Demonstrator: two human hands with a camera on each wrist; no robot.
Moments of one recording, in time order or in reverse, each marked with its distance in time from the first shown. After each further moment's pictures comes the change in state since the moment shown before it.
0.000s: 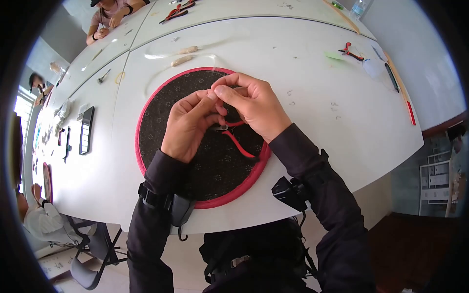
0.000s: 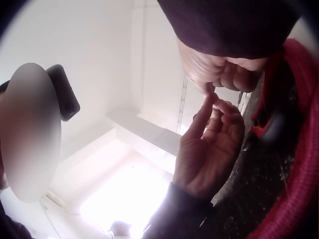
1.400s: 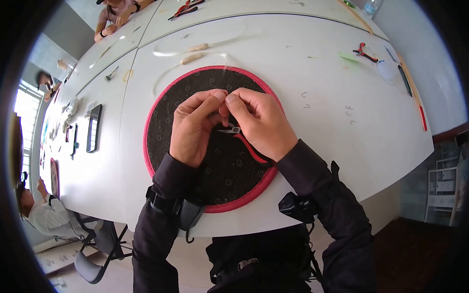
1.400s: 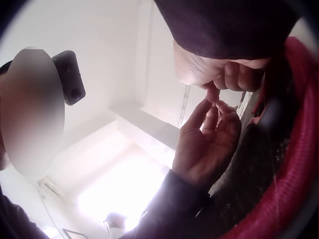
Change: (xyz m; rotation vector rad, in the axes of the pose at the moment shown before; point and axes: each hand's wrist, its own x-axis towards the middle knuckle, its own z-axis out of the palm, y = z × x) left_hand -0.001 -0.001 0.001 -0.052 0.179 0.070; right_hand -0.008 0.009 0.014 -0.163 -0.025 -0.152
